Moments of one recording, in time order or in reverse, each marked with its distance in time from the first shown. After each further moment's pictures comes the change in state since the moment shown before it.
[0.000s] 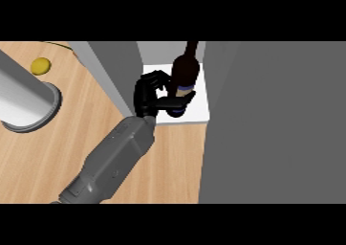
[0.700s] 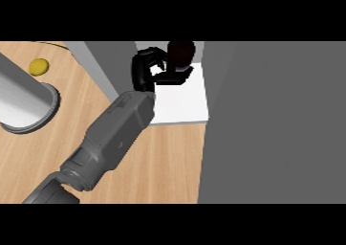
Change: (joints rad) left arm -0.258 0.013 0.071 0.278 -0.054 0.073 -0.009; right arm 0.015 0.025 0.003 0.009 0.000 0.023 -0.027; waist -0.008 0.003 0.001
